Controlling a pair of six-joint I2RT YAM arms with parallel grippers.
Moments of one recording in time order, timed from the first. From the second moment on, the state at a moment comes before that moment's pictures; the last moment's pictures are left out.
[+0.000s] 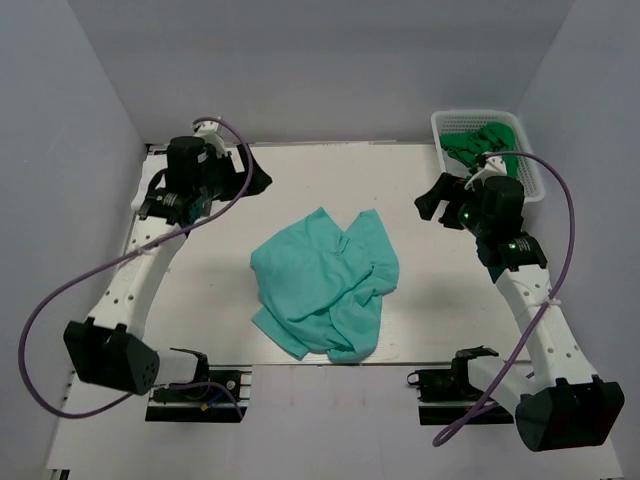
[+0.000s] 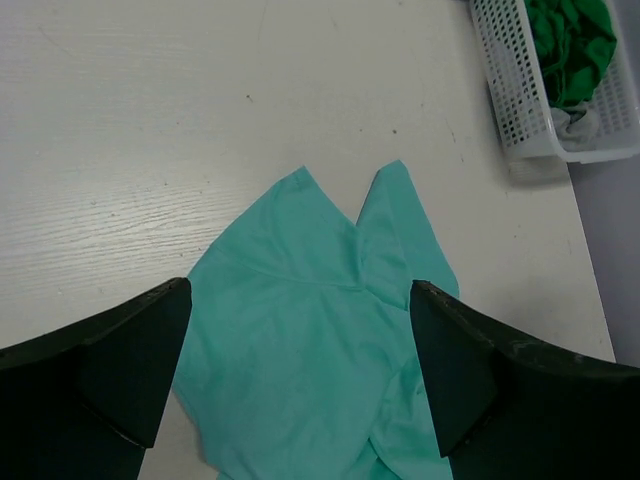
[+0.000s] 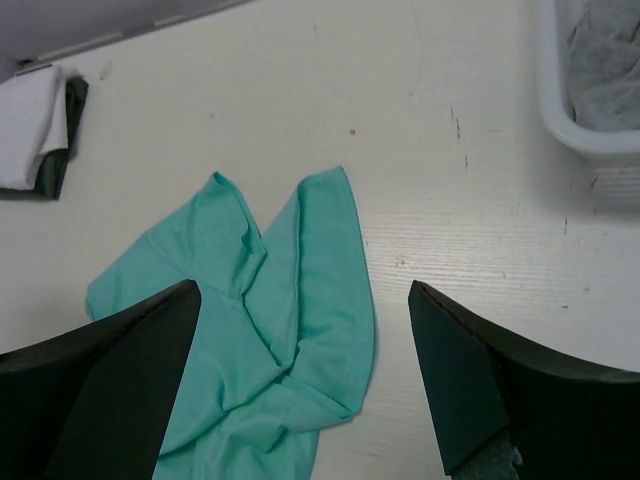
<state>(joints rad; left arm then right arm) -0.21 1.26 1.29 -0.47 0.24 -0.39 0.14 0.99 0.96 -0.35 -0.18 0.36</state>
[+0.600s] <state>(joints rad) -0.33 1.87 1.74 -0.63 0.27 -0.38 0.15 1.23 1.05 -0.41 -0.25 0.23</state>
